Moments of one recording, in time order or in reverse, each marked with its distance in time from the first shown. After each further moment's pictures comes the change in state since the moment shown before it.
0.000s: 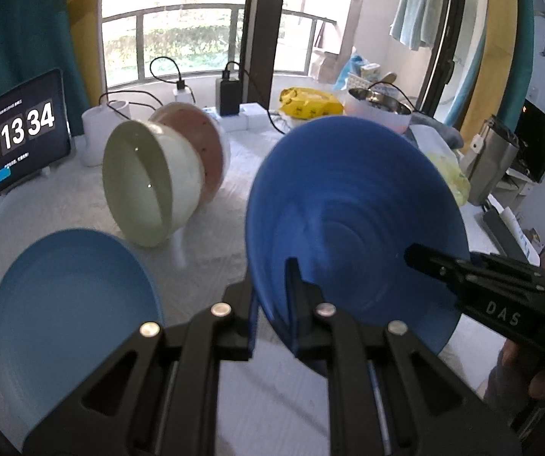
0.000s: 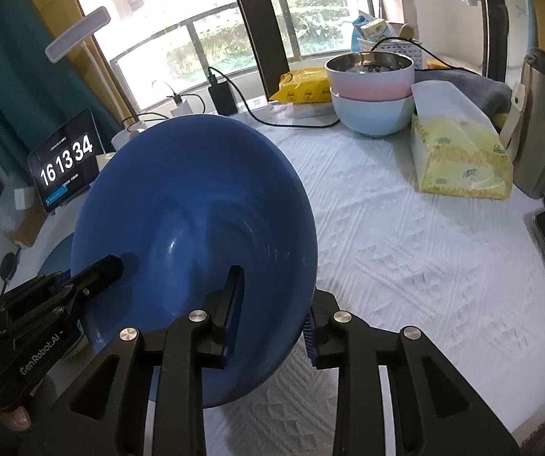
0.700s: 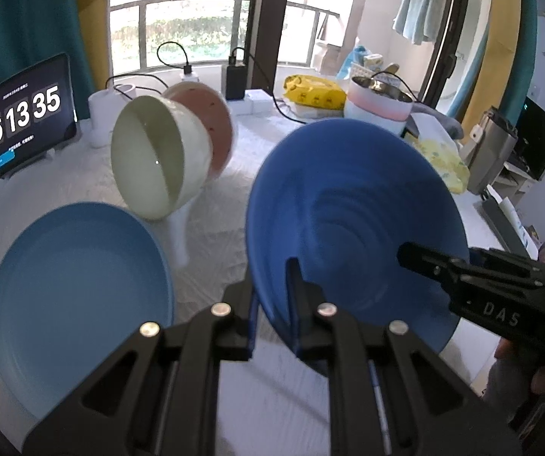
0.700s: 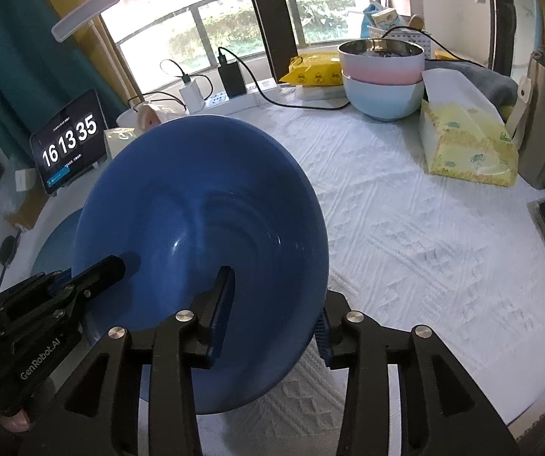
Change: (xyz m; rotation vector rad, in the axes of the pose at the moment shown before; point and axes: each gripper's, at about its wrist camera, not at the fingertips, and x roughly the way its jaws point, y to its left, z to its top) left arm -0.006 0.006 -0.014 -0.015 0.035 -0.002; right arm 0.001 0.013 -0.011 -0.019 0.052 -0.001
